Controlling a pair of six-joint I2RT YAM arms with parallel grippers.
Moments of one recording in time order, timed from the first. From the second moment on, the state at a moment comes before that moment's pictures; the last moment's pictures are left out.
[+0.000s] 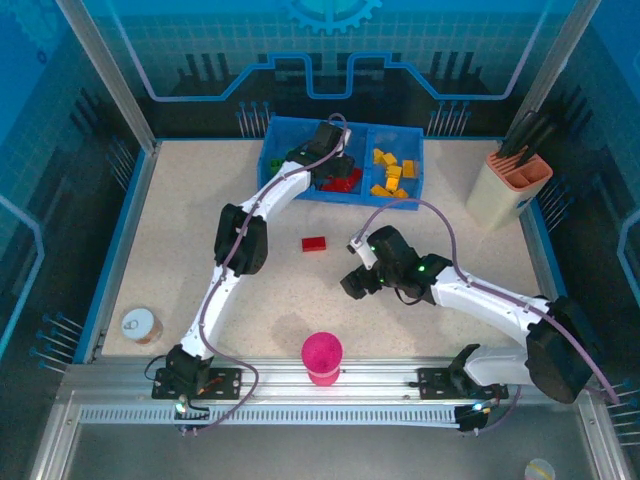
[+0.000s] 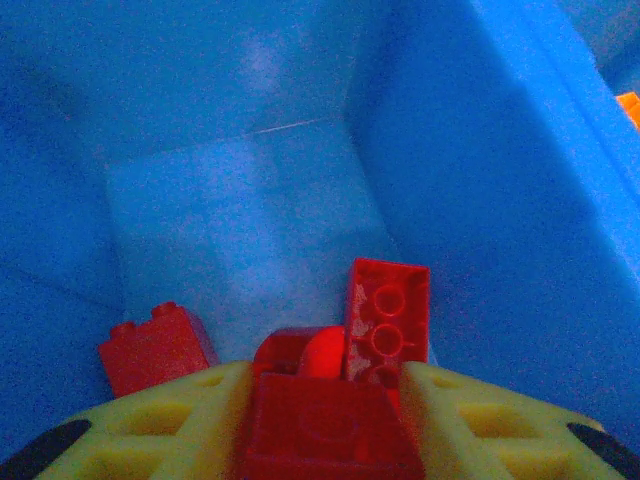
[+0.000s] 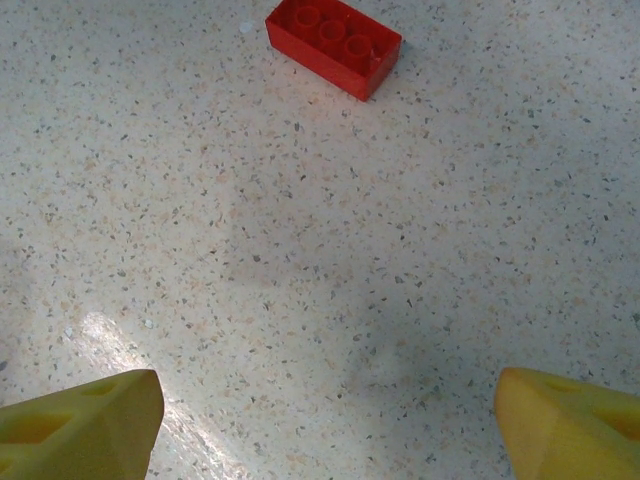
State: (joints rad) left arm -0.45 2.60 2.45 -0.57 0.00 -0.15; right arm 0.72 1.27 0.76 -0.38 -0.02 0.04
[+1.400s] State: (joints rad) left arm -0.17 1.08 1.23 -0.63 -0.05 0.03; right arm 0.64 1.96 1.49 -0.53 -0.26 -0.71
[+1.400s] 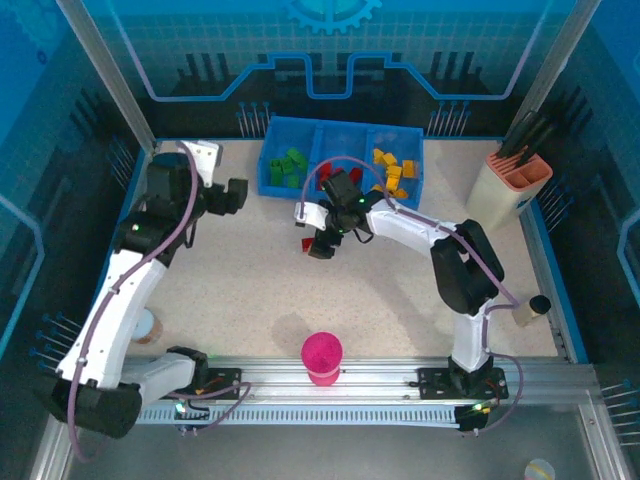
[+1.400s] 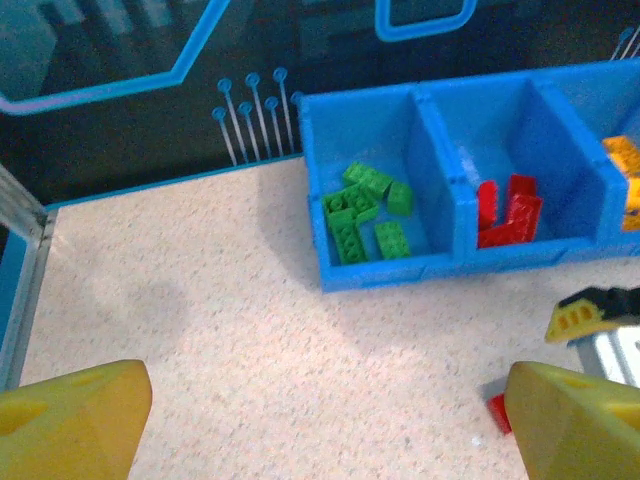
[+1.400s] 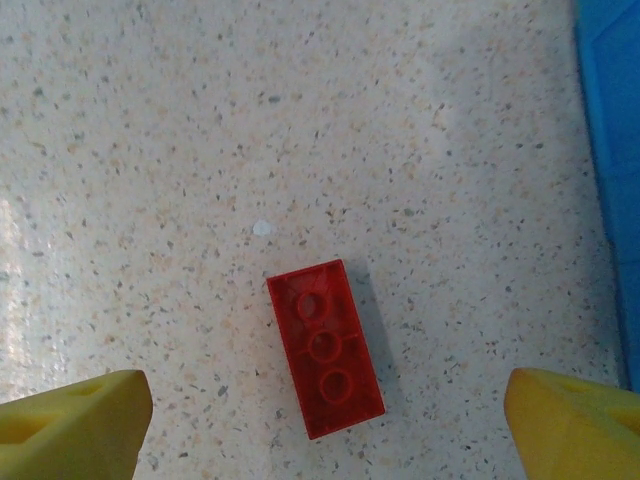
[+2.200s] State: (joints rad) left arm -0.13 1.02 1.06 -0.58 -0.06 0.10; right arm 0.65 2.21 1.69 -0.68 -0.17 -0.83
